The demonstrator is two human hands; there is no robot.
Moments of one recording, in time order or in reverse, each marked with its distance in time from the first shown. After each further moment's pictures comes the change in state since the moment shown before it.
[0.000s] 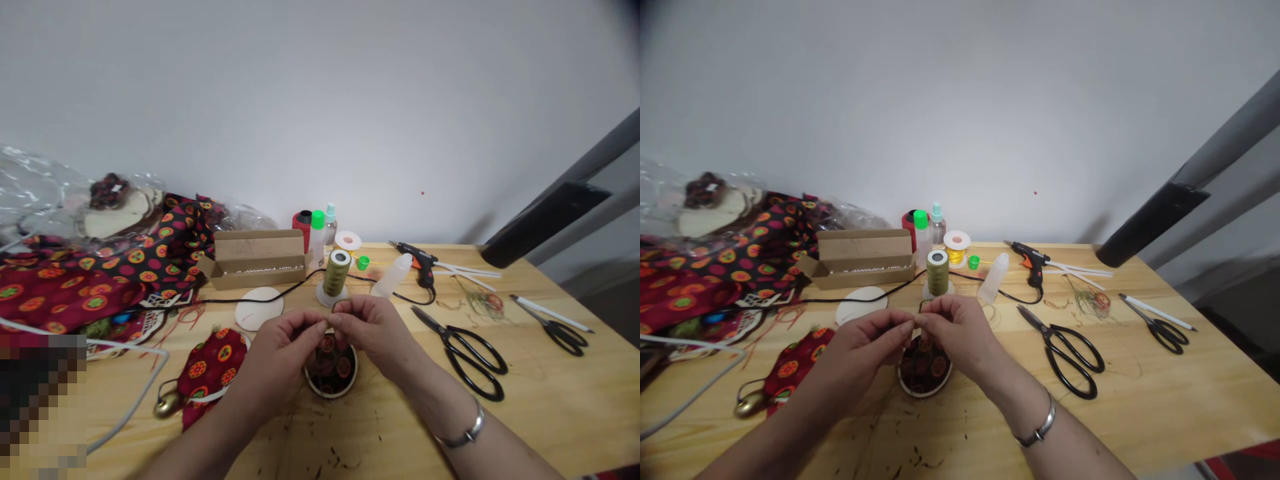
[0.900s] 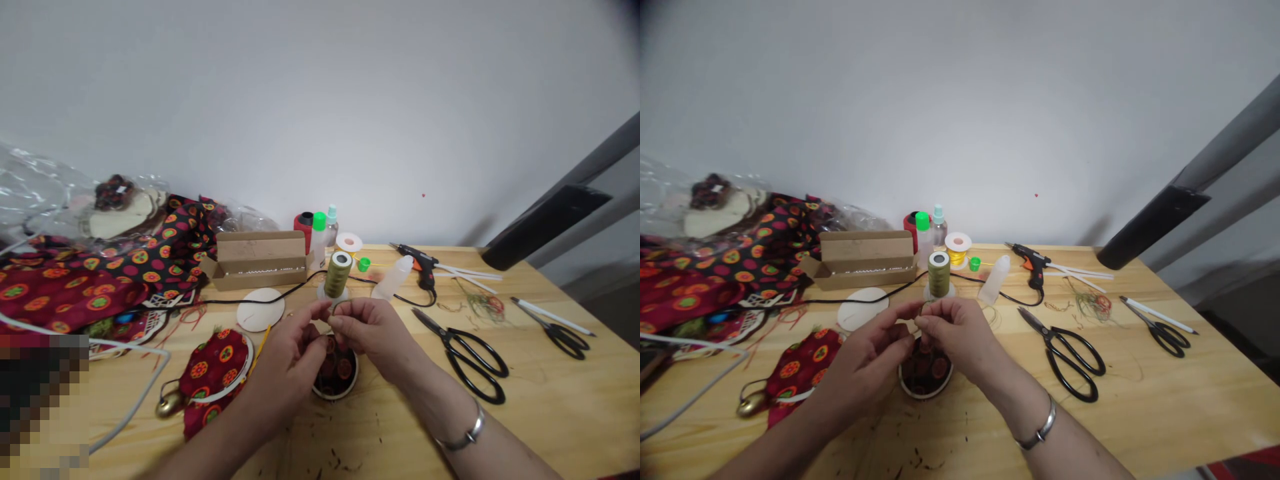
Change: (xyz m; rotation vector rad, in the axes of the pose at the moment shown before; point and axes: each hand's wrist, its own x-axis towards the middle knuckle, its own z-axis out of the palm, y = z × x) left_hand -0.006 -0.009 0.002 0.304 0.004 0.183; right_hand -0.001 0.002 0.000 0.094 -0.095 0.059
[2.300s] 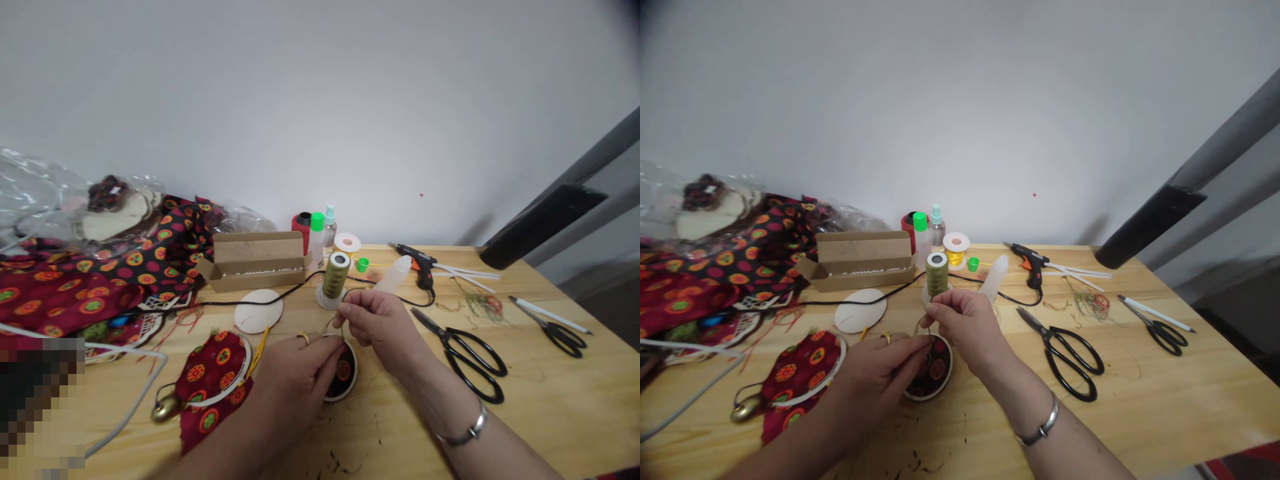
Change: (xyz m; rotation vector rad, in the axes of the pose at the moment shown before) left_hand -0.003 -0.006 0.003 0.822 -0.072 0.379; right_hand 0.003 -0.007 -0.007 0.115 0.090 -0.070
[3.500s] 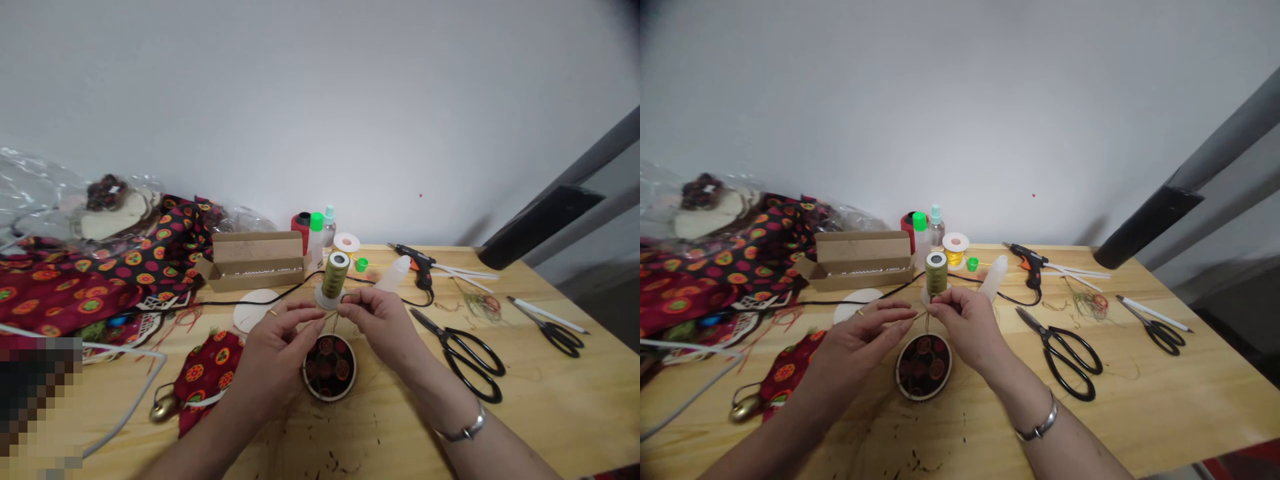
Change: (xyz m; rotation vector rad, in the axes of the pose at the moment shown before) left_hand 0.016 0.002 -0.020 -0.702 0.313 -0.410; right_hand 0.004 0.001 -0.005 -0.428 0.115 -0.202
